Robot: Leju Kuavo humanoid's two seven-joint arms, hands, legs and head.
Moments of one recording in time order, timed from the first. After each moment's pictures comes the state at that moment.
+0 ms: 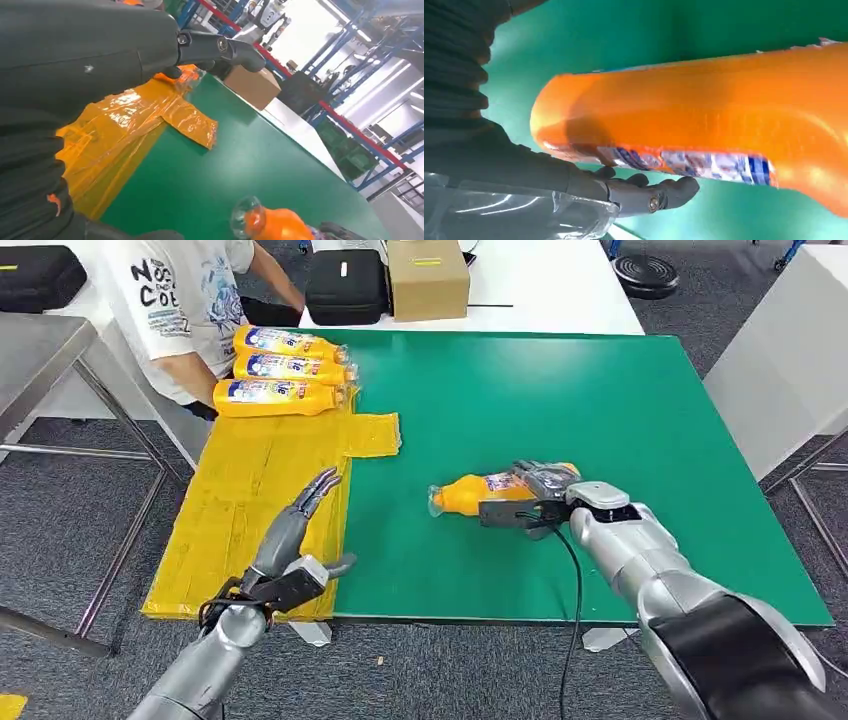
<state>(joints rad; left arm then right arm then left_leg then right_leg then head) -0.33 -0.03 -0.36 -1.01 -0.56 0.15 -0.61 -0.91 -0.09 0.61 -0.30 1.05 0.10 -0.24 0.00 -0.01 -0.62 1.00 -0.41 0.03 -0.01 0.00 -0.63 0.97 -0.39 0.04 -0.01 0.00</state>
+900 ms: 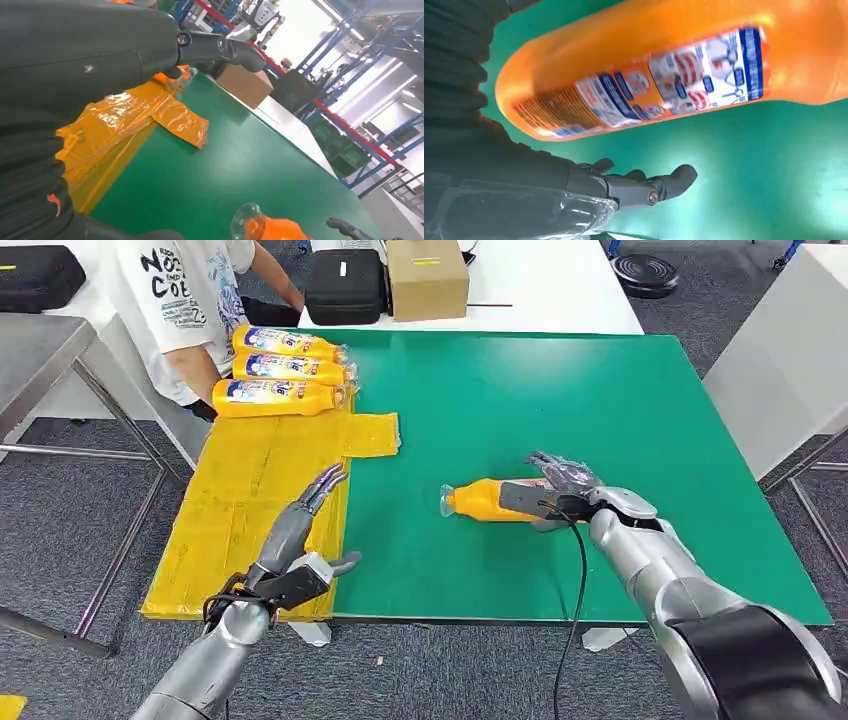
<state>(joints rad) -0.34 -0.05 -0.35 -1.03 -0.59 0.12 -0.60 -0.89 -0.13 0.41 -0.29 0.95 0.02 -0.35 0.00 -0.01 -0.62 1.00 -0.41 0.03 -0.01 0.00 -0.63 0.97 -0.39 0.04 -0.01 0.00</state>
